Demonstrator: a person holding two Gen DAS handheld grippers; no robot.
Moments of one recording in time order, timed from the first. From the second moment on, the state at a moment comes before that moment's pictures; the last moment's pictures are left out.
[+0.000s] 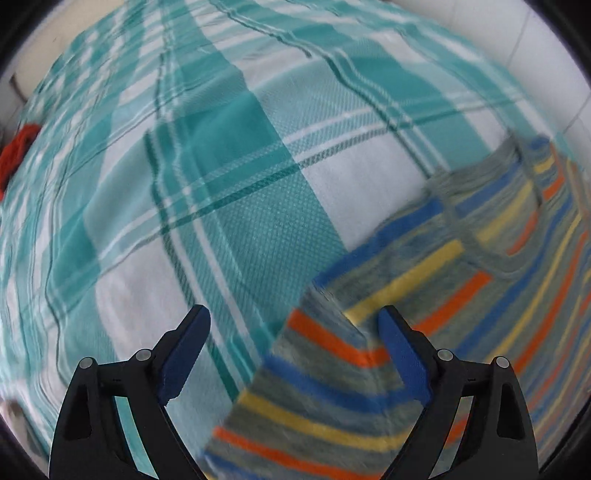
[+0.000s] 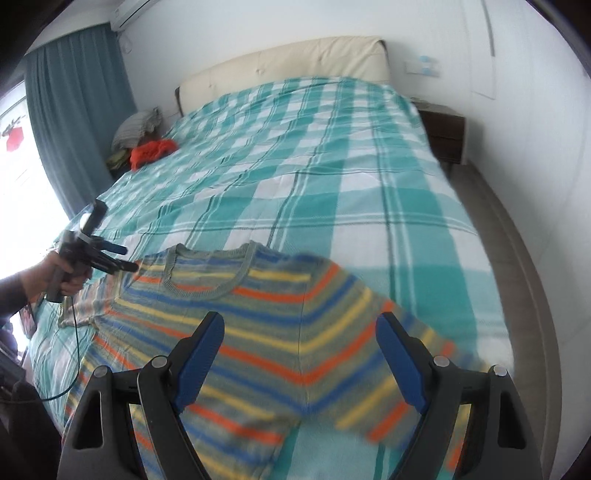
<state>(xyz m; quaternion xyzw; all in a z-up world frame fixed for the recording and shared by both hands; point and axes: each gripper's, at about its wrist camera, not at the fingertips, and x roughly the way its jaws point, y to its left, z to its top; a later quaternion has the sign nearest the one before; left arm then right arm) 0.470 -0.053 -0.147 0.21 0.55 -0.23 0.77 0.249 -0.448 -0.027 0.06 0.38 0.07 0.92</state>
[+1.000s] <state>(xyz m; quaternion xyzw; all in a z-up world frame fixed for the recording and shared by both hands) 0.404 -0.049 -0.091 0.22 0.42 -0.12 0.87 0.401 -0.412 -0.082 -0.09 0.49 -0.02 0.87</state>
